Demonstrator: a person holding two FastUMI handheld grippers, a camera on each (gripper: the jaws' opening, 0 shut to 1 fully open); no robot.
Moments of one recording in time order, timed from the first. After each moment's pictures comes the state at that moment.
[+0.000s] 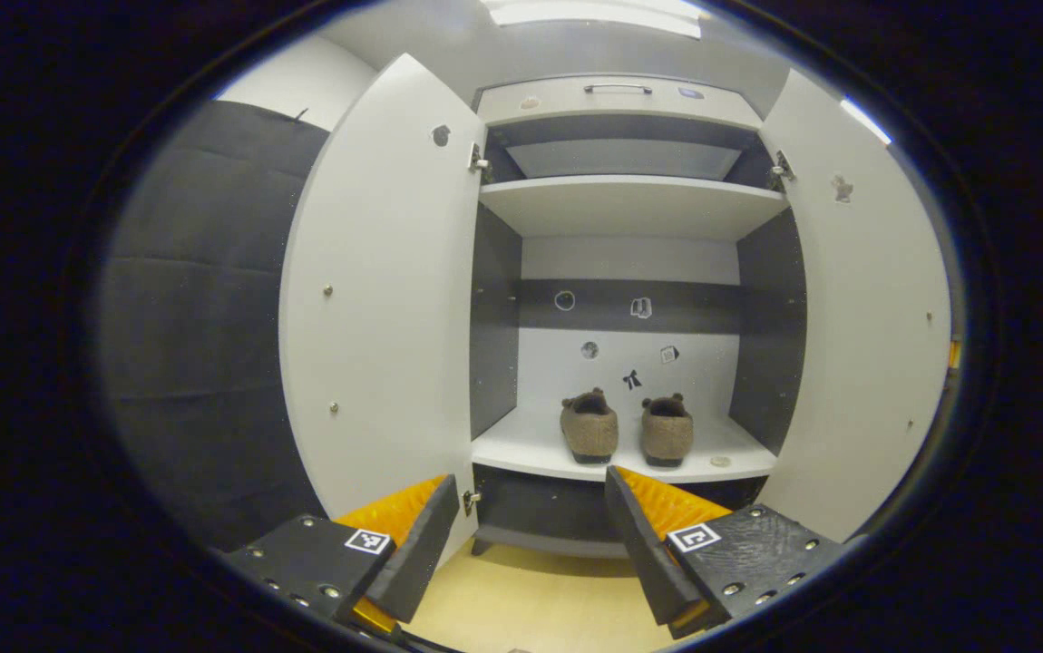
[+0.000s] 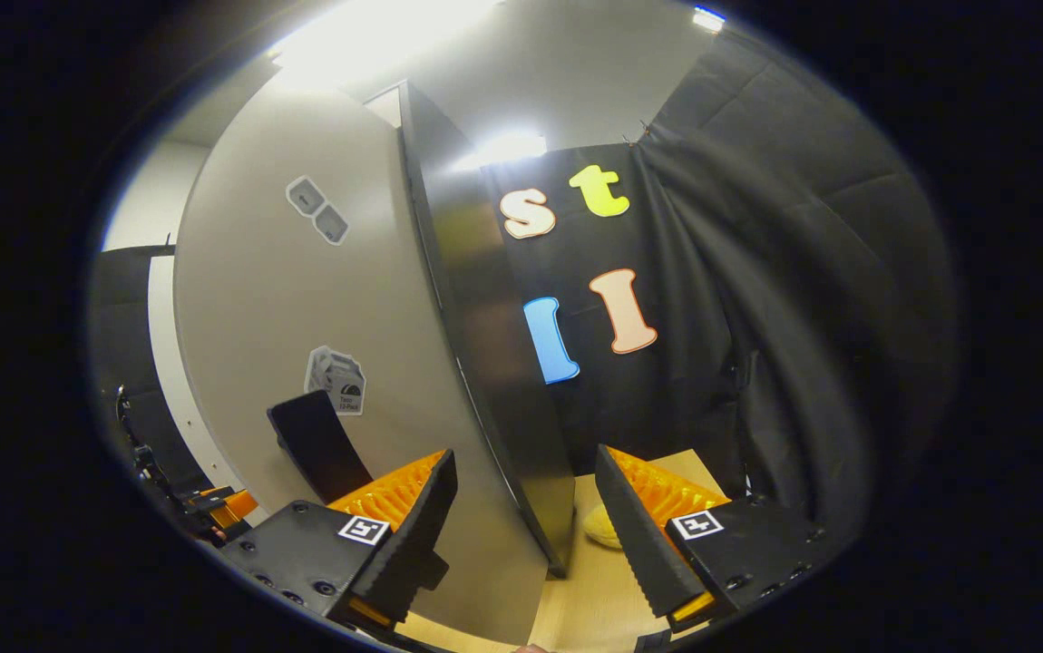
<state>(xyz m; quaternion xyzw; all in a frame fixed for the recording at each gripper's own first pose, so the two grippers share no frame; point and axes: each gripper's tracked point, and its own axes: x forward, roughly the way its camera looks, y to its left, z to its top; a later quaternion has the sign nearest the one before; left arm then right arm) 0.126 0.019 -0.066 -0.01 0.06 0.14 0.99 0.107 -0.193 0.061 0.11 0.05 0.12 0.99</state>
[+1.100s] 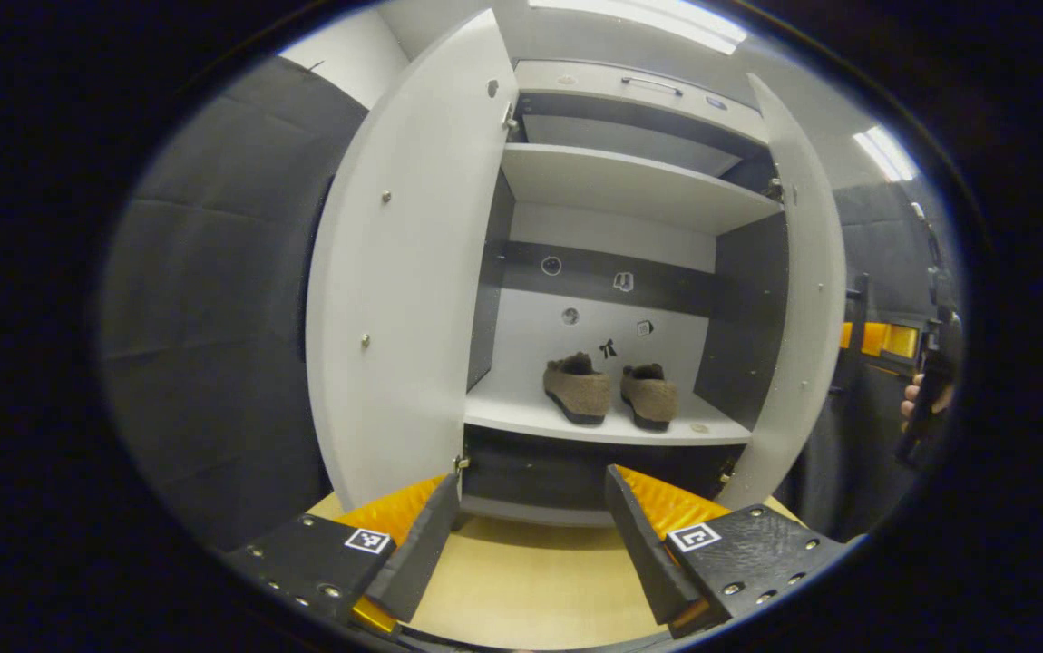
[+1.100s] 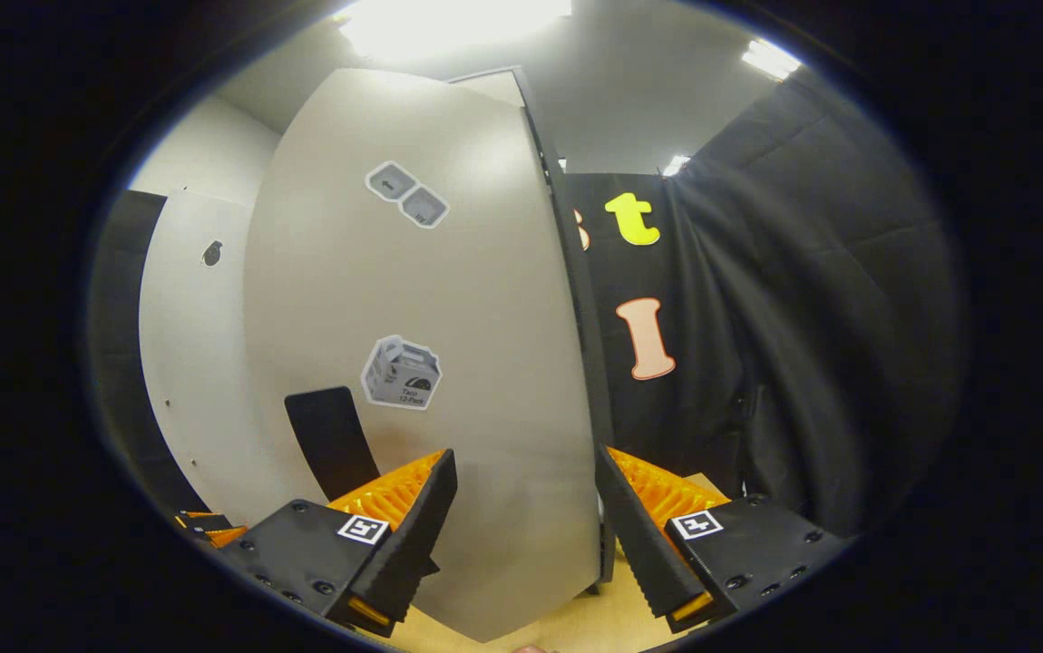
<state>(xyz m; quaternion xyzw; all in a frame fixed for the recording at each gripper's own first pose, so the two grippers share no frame) 0.094 0.076 -0.110 -0.06 0.09 0.03 0.99 0.115 -0.042 0.062 0.06 0.00 0.09 0.99</state>
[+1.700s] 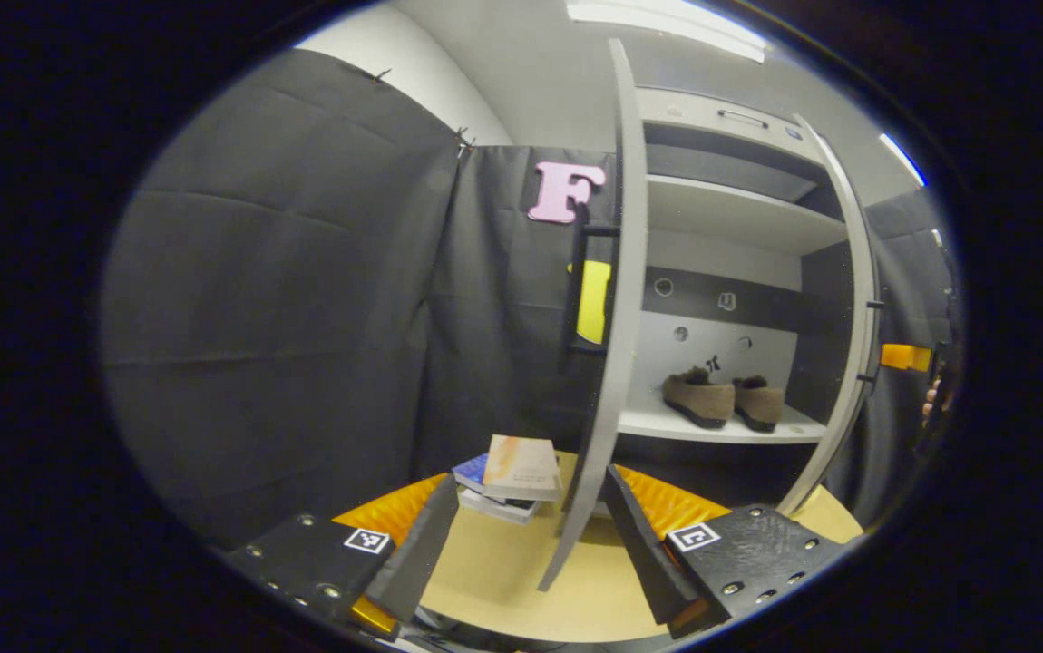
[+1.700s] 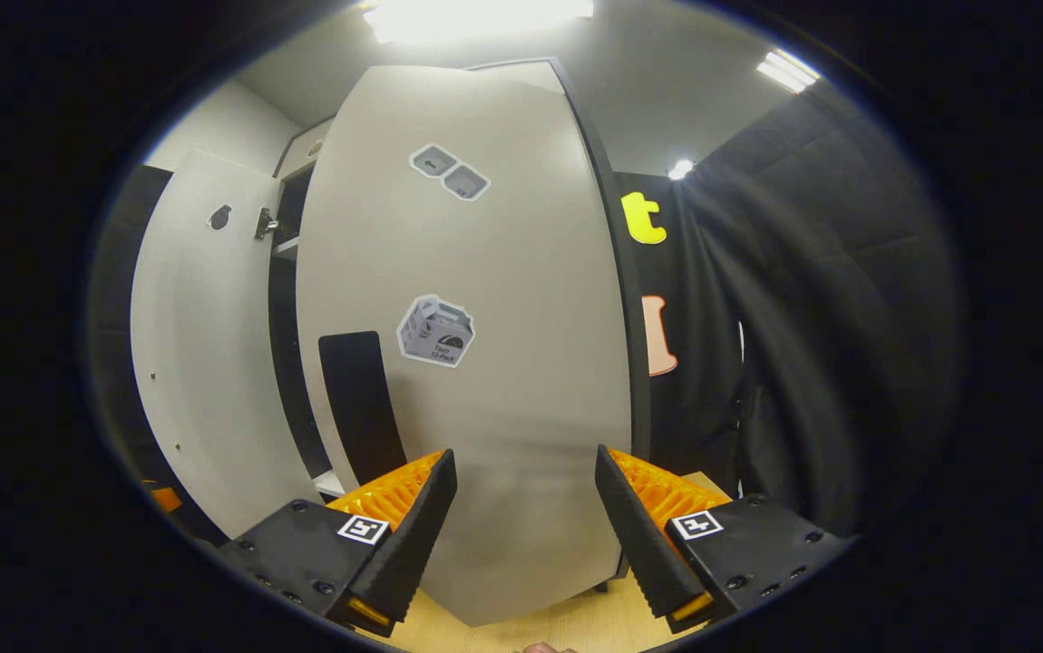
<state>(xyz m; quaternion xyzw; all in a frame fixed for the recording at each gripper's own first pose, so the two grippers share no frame) 0.030 0.250 -0.103 -0.05 0.06 0.17 0.98 0.116 -0.014 0.036 0.04 0.00 0.07 1.00</state>
